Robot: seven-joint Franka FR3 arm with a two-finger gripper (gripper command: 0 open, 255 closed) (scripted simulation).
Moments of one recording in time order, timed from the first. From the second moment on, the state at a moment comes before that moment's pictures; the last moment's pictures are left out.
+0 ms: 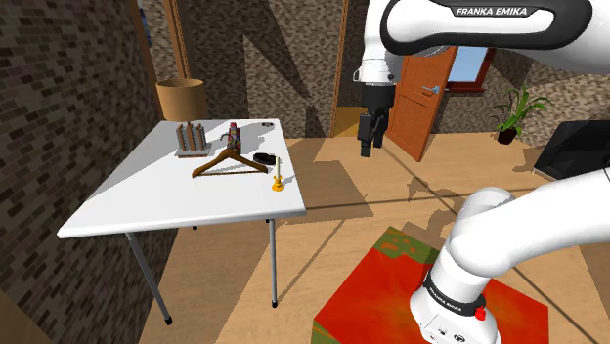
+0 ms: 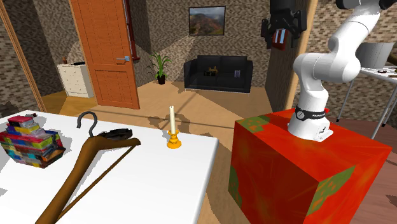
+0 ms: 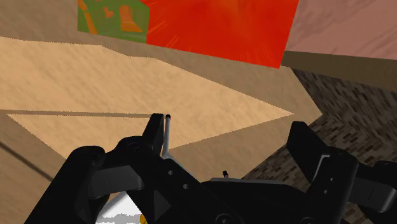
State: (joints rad) arm -0.01 -0.76 -0.02 -2.36 0.07 1.47 -0.14
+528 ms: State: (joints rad) arm -0.01 -0.68 -0.04 -2.46 0.06 1.75 -0.21
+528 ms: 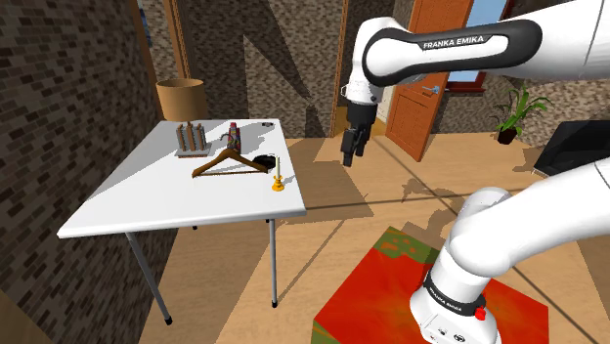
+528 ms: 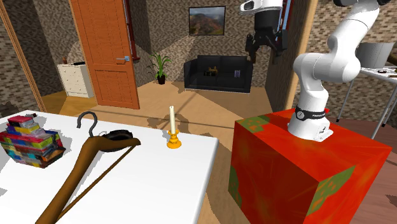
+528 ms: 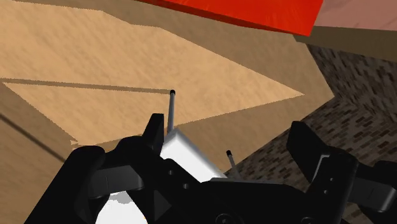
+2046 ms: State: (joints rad) arm 0.06 0.05 -0.13 -2.26 0.29 2.64 -0.58
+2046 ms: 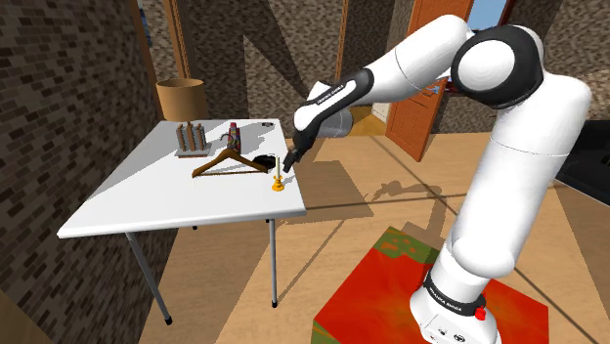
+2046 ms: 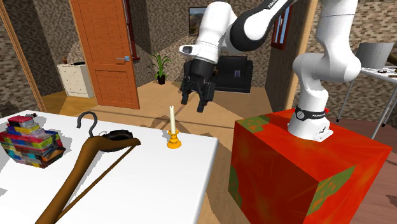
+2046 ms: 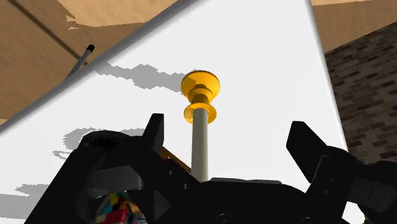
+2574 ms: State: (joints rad) arm 0.04 0.24 -0.10 -2.14 0.42 2.75 -0.71
